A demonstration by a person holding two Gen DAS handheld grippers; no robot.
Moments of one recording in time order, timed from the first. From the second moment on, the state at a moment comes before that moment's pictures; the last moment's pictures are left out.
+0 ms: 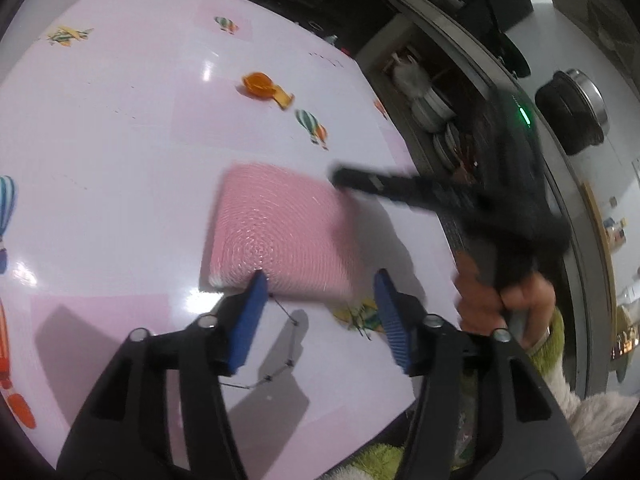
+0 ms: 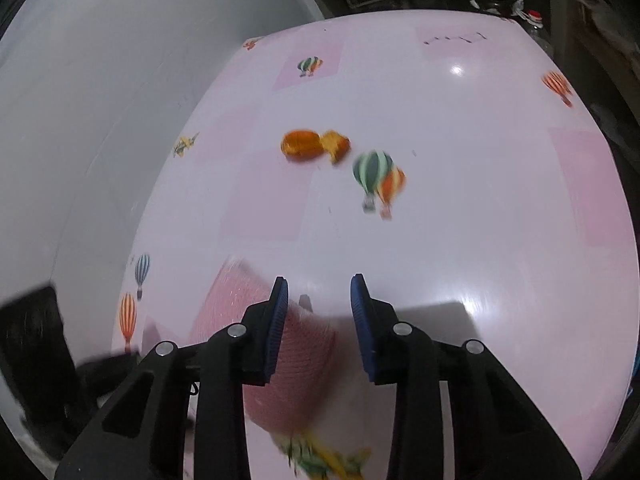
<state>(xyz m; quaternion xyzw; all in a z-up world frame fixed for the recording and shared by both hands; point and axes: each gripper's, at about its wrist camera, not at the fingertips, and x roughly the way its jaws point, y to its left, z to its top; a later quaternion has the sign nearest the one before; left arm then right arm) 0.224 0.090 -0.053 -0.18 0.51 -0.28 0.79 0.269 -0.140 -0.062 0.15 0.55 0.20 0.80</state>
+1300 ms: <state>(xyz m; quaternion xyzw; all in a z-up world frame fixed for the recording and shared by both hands) 0.228 0.048 -0.062 -0.02 0.53 -0.15 0.83 0.144 -0.217 -0.055 0.20 0.49 0.04 0.85</state>
